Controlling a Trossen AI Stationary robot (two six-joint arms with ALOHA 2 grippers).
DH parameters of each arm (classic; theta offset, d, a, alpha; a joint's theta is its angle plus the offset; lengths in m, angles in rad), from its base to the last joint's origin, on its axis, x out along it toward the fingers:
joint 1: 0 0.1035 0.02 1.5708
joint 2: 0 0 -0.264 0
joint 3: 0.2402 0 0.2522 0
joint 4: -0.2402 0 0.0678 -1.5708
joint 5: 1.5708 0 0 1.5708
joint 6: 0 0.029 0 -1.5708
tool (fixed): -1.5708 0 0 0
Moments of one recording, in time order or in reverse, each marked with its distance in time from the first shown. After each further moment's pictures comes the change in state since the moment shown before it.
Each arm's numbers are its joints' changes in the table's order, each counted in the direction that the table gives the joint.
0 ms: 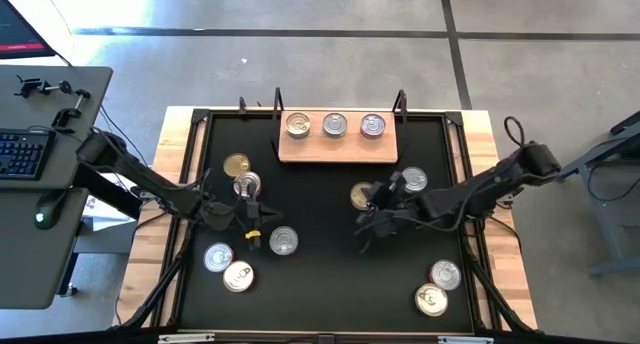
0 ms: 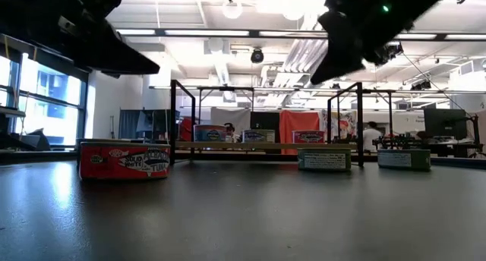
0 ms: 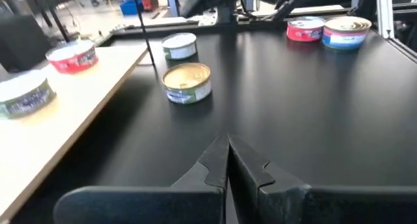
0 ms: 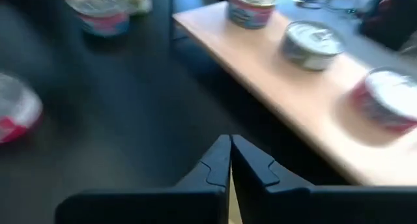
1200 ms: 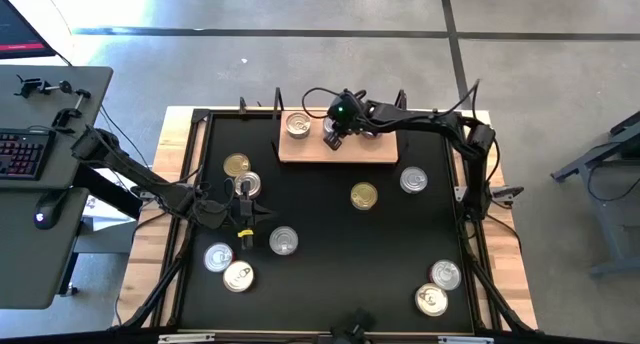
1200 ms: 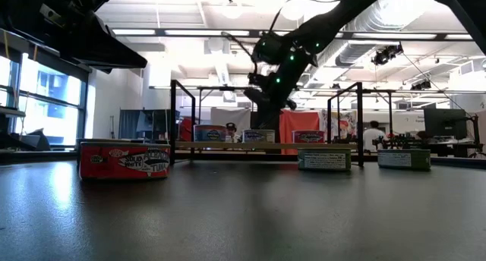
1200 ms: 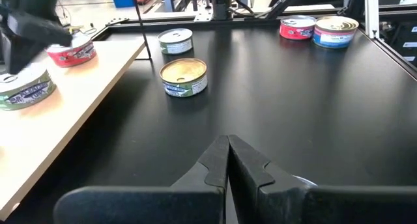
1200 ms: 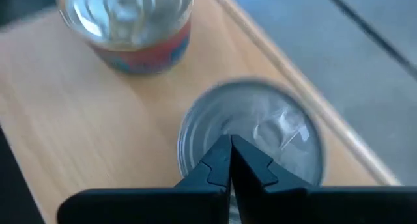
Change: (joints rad) left arm -0.033 0.157 0.000 -0.191 -0.006 -0.055; right arm -0.840 -0.505 0.616 -0.088 0.732 -0.585
